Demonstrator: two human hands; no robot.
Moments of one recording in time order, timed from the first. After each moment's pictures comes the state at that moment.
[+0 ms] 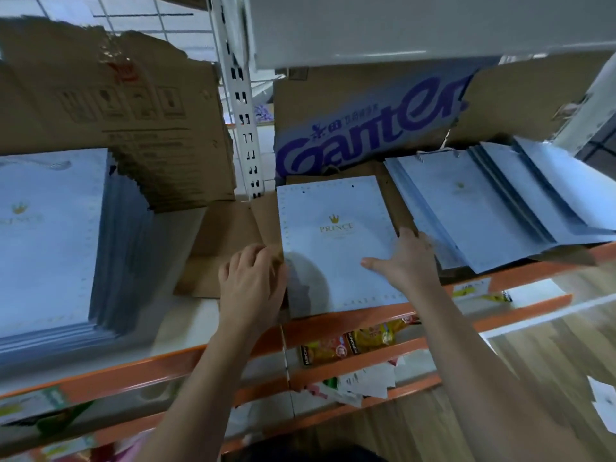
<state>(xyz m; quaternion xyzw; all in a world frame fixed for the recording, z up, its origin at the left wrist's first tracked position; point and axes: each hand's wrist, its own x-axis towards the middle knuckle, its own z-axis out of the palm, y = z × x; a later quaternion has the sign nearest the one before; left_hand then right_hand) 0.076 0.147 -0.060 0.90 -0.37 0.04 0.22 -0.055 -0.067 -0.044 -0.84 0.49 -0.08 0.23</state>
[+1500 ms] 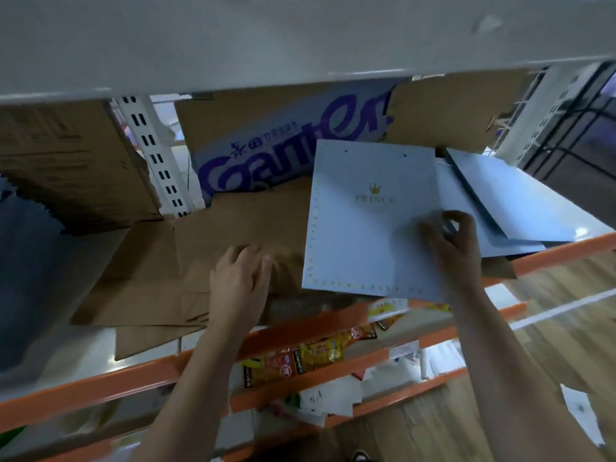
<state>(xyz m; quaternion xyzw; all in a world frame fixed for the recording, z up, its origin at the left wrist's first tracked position) 0.008 0.028 -0.046 0.87 -0.36 0.04 0.34 -0.181 -0.207 -0.019 -0.66 0.44 -0.41 0.46</state>
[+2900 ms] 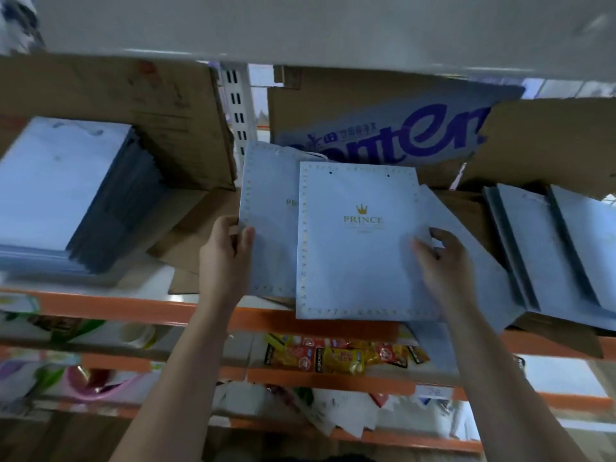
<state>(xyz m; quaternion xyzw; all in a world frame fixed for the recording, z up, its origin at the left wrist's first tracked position) 0.013 0.076 -0.027 0.85 -0.11 0.10 0.50 -0.122 -0.191 -0.031 -0.79 0.34 -0.25 0.44</state>
